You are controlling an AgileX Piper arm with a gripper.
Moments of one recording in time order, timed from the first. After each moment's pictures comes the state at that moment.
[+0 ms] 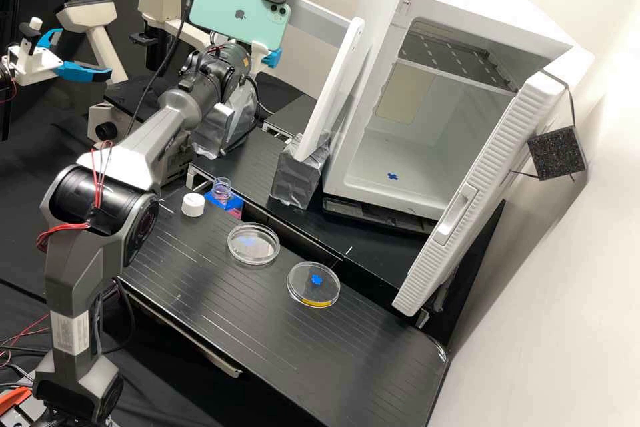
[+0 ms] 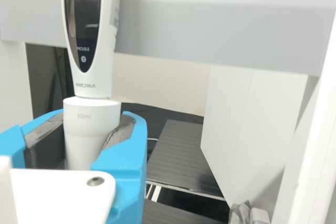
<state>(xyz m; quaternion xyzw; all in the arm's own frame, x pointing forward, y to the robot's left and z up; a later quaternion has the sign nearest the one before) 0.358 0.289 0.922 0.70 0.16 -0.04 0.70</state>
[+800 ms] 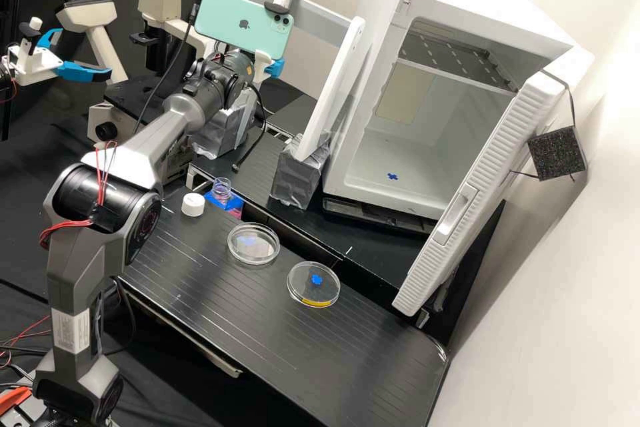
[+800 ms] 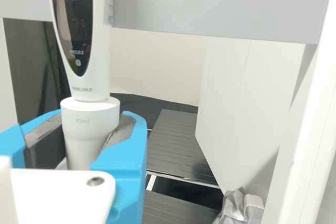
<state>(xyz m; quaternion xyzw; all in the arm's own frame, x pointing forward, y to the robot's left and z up) 0.365 0.278 0.915 0.70 0.15 -0.05 0.70</state>
